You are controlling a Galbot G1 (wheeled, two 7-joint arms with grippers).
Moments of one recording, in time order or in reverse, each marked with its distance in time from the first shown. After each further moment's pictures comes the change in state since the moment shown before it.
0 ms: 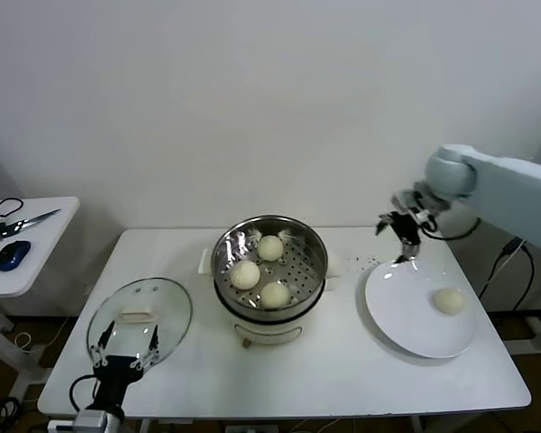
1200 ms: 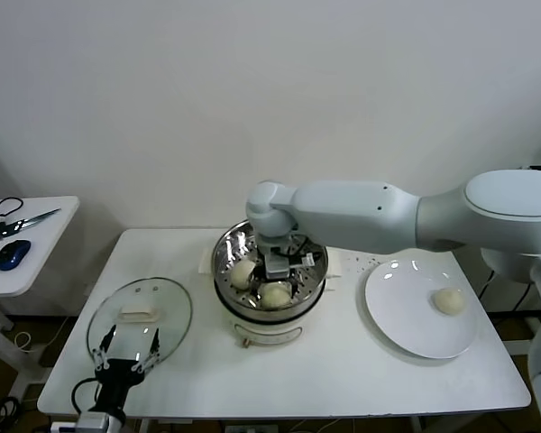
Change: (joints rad) left arm -0.006 -0.005 0.002 0.034 -0.004 -0.014 0.005; right arm 0.040 0.666 -0.068 0.092 -0.331 0.644 -0.081
